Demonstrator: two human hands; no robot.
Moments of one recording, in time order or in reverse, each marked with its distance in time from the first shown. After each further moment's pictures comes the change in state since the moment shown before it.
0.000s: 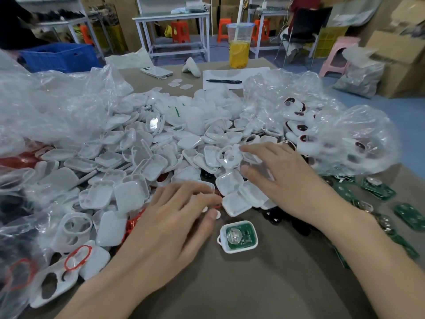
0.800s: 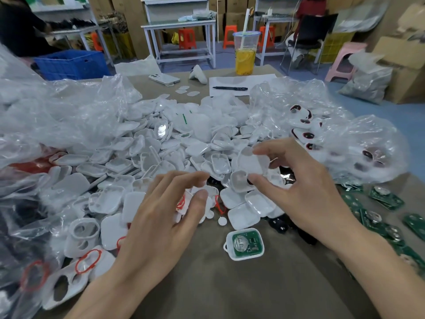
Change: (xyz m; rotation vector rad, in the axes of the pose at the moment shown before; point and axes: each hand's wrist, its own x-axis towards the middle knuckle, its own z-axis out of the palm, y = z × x) left_hand 0.008 0.001 -0.008 -0.296 0.302 -0.238; right_hand -0.018 -0.018 -0.009 0.390 0.315 -0.127
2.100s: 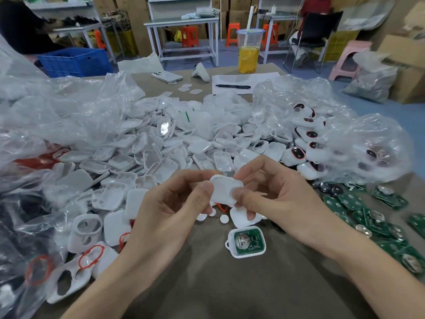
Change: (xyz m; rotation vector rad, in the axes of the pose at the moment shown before) left_hand 0.005 0.020 -0.003 -0.713 -0.050 -0.305; right_hand -0.002 -0.025 0.015 0.693 -0.291 0.307
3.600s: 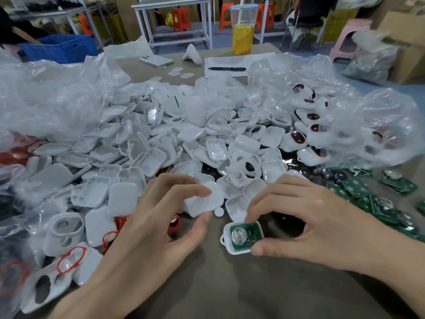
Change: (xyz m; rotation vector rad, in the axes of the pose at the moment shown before) left_hand -0.013 -0.026 -0.019 0.817 -0.148 0.335; right_hand -0.033 0.016 -0.041 -0.935 -0.261 -0.249
